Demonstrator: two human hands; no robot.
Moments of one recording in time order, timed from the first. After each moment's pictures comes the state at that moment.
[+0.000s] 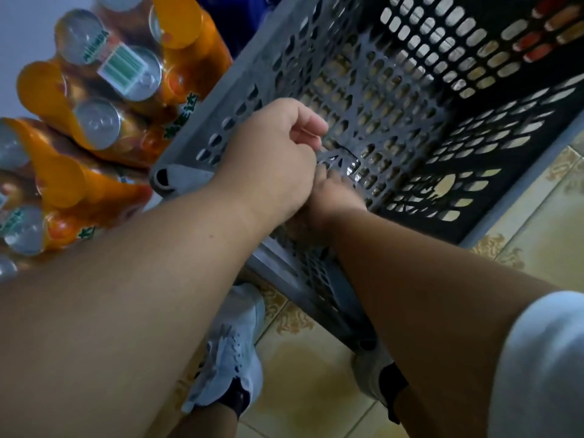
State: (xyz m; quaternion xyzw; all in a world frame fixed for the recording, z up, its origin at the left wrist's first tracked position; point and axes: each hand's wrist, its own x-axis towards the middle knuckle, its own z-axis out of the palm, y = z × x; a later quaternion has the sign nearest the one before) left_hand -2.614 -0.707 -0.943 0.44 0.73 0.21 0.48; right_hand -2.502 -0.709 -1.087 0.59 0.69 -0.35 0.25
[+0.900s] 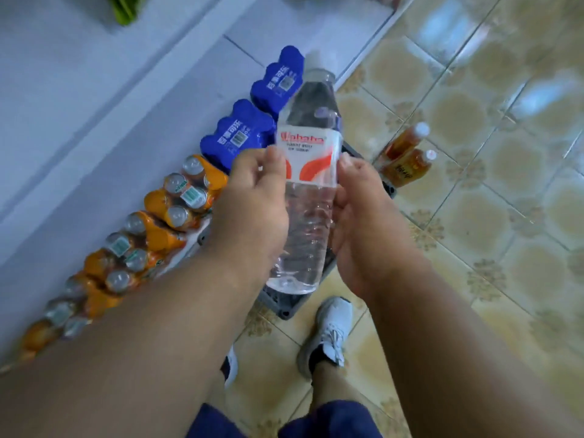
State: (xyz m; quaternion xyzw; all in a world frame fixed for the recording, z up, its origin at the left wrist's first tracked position) left_hand -2.565 -0.684 -0.626 0.24 0.74 0.41 0.48; right_hand -2.443 -0.670 -0.636 0.53 0.26 -0.73 -0.34
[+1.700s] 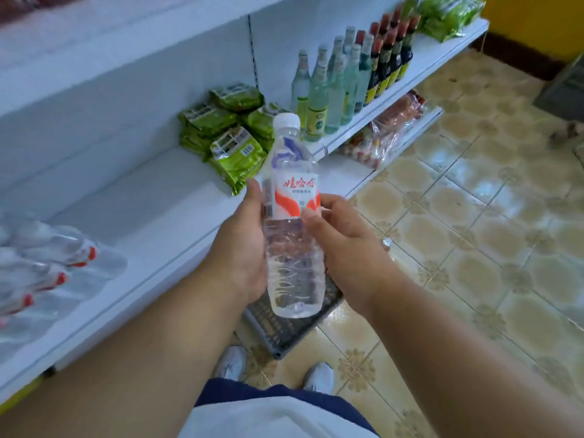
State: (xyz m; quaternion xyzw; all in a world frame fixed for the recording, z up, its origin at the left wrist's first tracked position) left_hand -2.532 -0.728 -0.302 0.10 0.51 0.56 0.64; right_hand -2.395 -0.700 -0.294 0.46 0.52 -0.67 -0.28
